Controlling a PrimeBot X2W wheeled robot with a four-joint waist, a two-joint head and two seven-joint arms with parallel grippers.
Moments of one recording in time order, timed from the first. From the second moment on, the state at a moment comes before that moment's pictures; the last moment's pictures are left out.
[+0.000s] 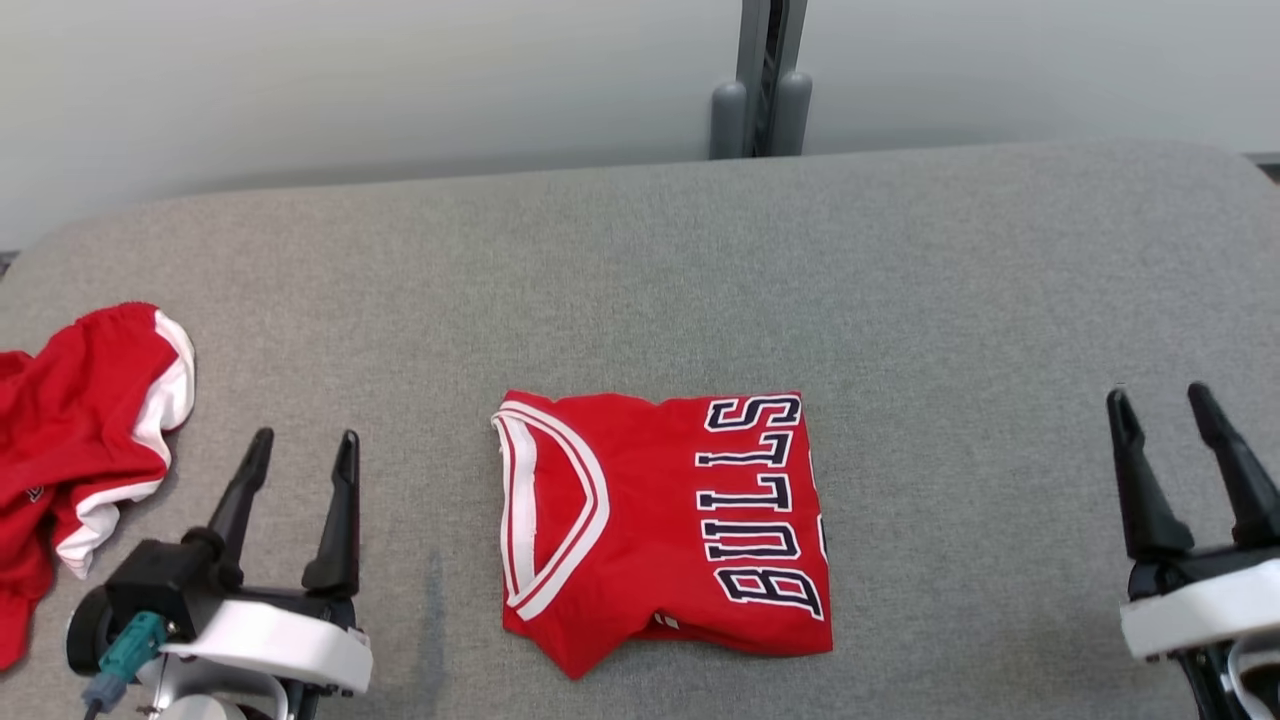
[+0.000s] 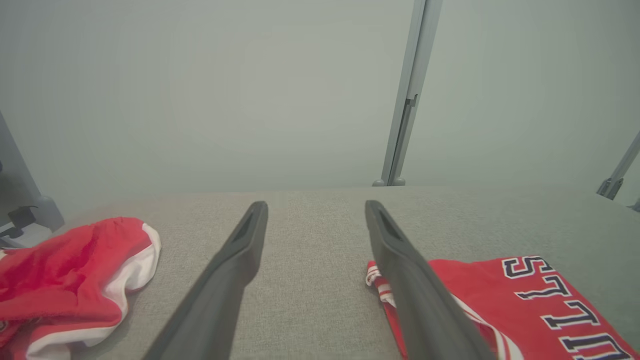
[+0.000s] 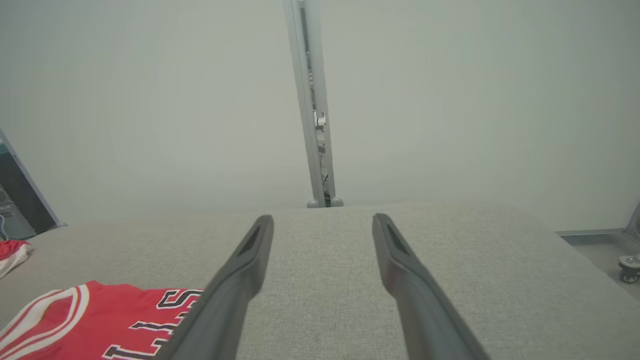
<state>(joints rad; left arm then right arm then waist) -0.07 0.31 -0.24 0.07 -0.46 0.11 -0.22 -0.07 -0.25 0.00 0.04 0.42 0.13 -0.16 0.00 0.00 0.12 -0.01</state>
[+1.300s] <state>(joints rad) 0.05 0.35 -0.26 0.02 -0.48 0.15 -0.16 0.09 -0.21 -0.05 -0.07 0.36 0.13 -0.03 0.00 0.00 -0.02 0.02</state>
